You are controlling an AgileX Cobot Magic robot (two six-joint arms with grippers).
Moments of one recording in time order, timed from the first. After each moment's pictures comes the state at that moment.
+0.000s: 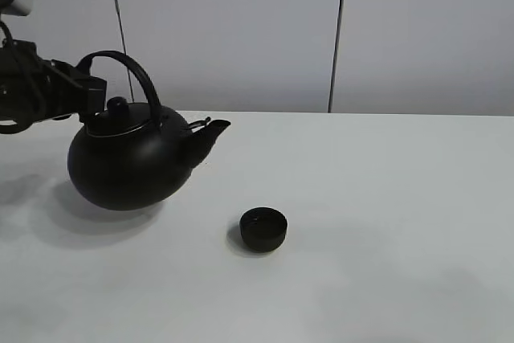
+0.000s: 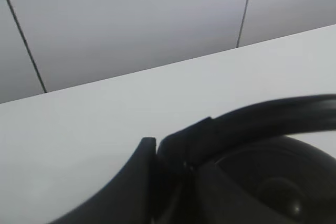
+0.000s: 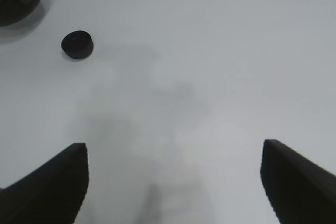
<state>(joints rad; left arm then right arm) -0.22 1.74 -0.63 0.34 -0.76 -0.16 0.21 0.07 -0.47 0.01 1.08 0.01</state>
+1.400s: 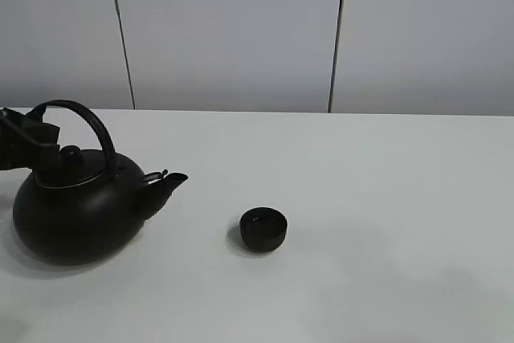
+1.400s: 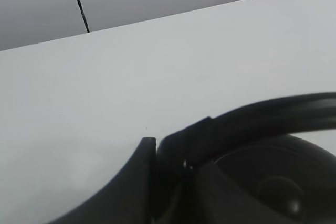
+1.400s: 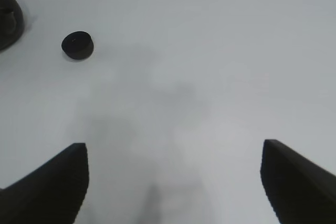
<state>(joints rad) -0.15 1.73 -0.46 0.27 -0.80 -0.02 0.21 0.07 -0.47 0.01 1.08 0.01</state>
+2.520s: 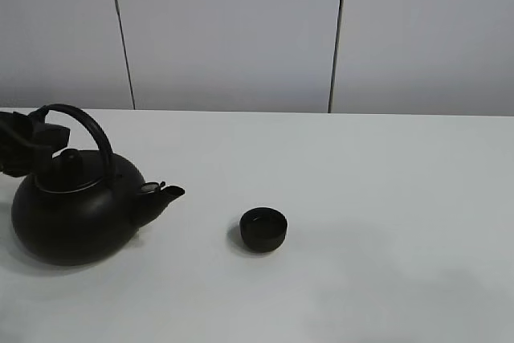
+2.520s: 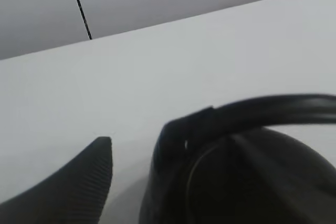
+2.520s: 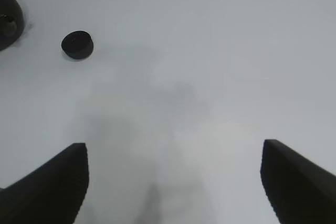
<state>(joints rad) -0.15 1.72 -0.41 0.25 -0.85 0.02 0.21 0.07 -0.47 0.01 1.08 0.01</state>
